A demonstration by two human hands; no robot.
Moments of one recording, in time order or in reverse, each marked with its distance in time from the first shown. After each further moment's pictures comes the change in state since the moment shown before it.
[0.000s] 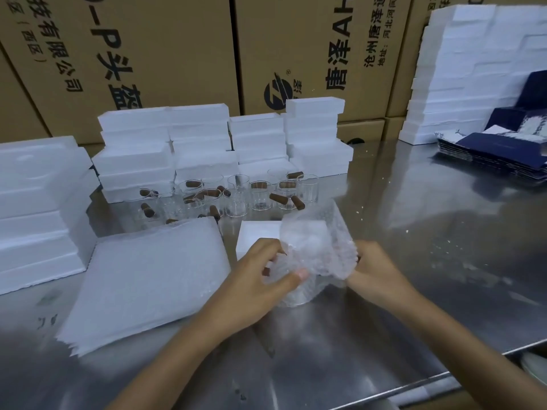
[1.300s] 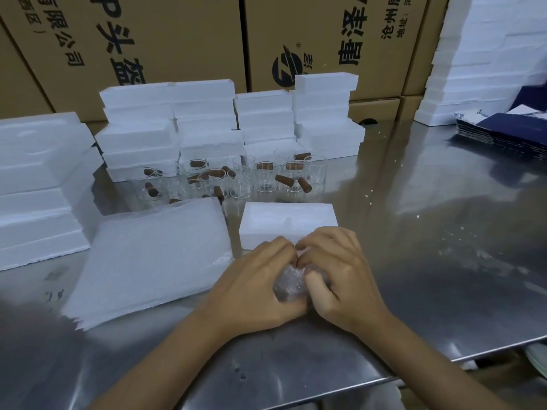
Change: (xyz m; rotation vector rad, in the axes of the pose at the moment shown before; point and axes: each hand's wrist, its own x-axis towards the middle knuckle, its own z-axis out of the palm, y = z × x) left_hand -0.014 -0.008 0.012 0.552 0.029 0.278; right_hand -0.012 0.011 0.051 -0.405 0.250 -0.631
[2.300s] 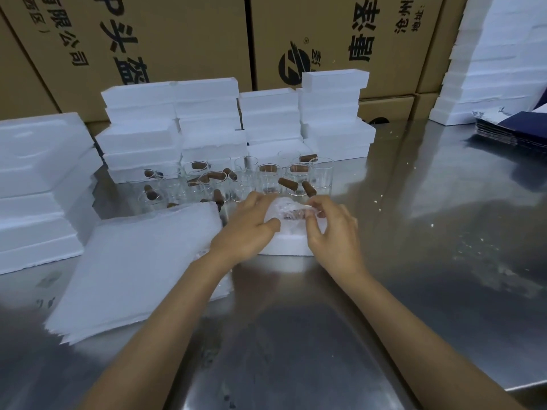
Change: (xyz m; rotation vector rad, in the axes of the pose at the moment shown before) left_hand 0.088 -0.071 0.001 -0.187 -0.151 -0.516; right_hand 0.054 0.071 0.052 0.052 0.112 0.407
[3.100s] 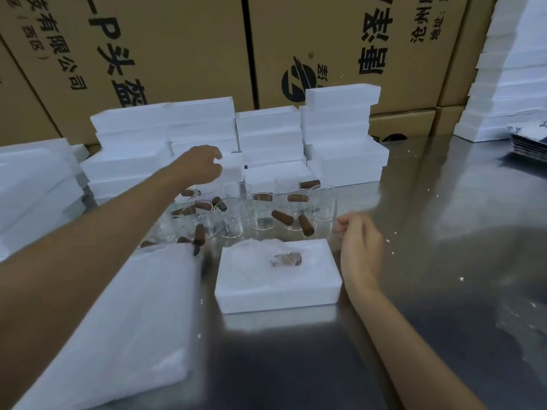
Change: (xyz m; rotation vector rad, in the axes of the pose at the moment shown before) left_hand 0.170 -0.033 -0.124 0.491 0.091 -0.215; right_hand 0.066 0.056 0.011 0.482 0.194 0.593
